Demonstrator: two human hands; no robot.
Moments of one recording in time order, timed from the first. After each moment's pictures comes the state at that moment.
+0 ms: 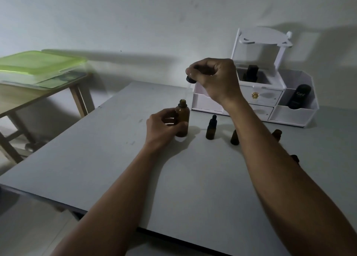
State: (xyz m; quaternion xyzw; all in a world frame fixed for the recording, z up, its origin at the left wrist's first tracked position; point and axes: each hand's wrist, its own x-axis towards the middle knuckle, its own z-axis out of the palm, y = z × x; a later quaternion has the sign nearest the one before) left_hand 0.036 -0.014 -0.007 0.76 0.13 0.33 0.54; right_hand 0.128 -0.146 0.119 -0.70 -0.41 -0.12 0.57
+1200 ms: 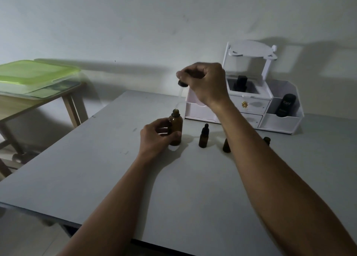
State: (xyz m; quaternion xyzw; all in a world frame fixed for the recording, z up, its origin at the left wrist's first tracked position) left_hand 0.034 -0.013 -0.008 0.76 0.13 0.33 0.55; right_hand 0.122 -0.139 0.137 -0.71 -0.39 -0.15 0.56
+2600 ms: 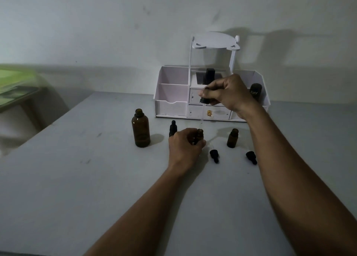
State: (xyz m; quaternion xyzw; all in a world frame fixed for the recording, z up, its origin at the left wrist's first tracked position) left_hand 0.089 -0.160 -0.010 0.82 0.12 0.22 0.52; right_hand 0.192 -0.271 0.112 -0.80 -0.31 -0.04 0.51
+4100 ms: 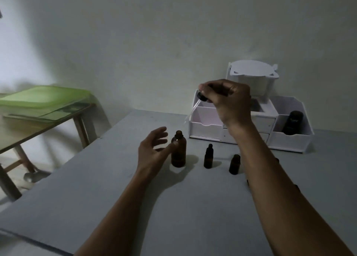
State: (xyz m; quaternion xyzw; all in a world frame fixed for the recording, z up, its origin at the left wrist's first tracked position) left_hand 0.029 -0.003 0.012 0.75 0.13 0.35 0.55; right_hand 0.129 -0.170 0.144 -0.63 -0.36 -0.18 0.66
